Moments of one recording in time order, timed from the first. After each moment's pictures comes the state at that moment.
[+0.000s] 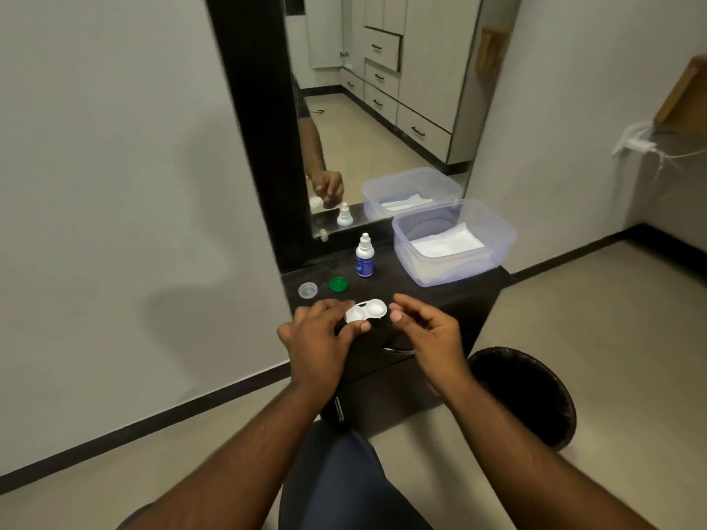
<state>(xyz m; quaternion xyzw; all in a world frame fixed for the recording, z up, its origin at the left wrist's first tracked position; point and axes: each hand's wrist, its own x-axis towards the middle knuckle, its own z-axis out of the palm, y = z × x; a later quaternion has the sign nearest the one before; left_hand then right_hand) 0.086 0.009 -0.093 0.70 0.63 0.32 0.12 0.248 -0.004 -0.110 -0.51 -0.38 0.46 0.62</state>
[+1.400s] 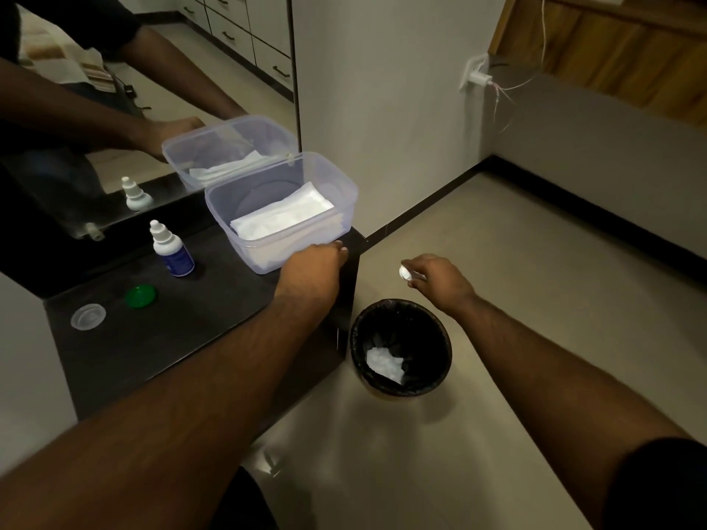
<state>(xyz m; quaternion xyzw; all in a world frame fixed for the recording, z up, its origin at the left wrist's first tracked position) 0.308 0.099 -0.111 0.91 0.41 0.00 0.03 0.528 0.013 -0.163 -0.77 -0.62 0.10 0.15</state>
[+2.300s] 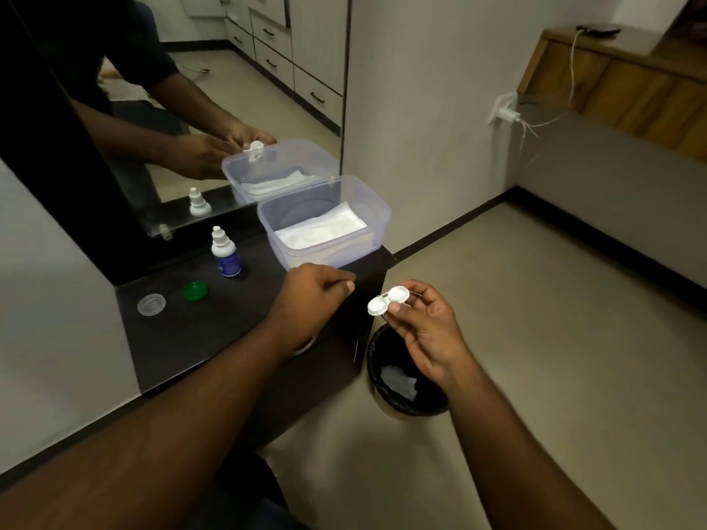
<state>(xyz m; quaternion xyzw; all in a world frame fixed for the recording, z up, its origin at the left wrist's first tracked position) 0.235 0.058 -0.073 0.77 0.42 0.27 0.39 0.403 -0.031 -0.113 -0.47 -0.18 0.52 0.69</state>
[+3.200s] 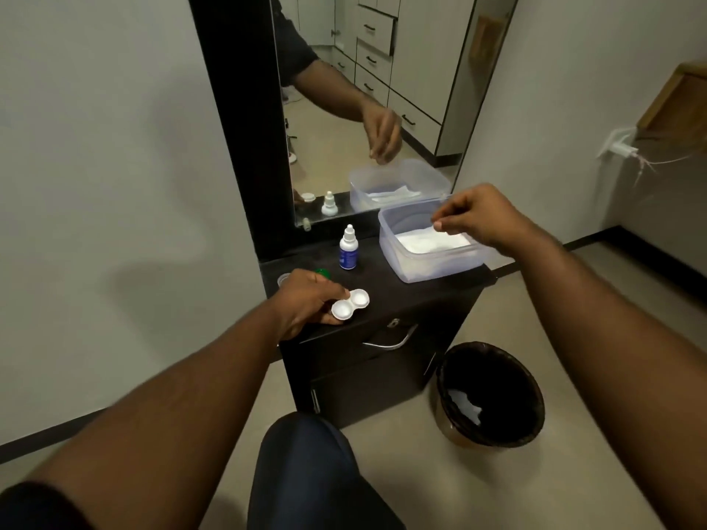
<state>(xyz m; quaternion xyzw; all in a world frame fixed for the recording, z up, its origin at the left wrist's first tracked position) 0.097 0.071 -0.057 0.45 0.58 0.29 0.62 0.362 0.089 0.022 -0.66 -0.64 0.26 0.29</state>
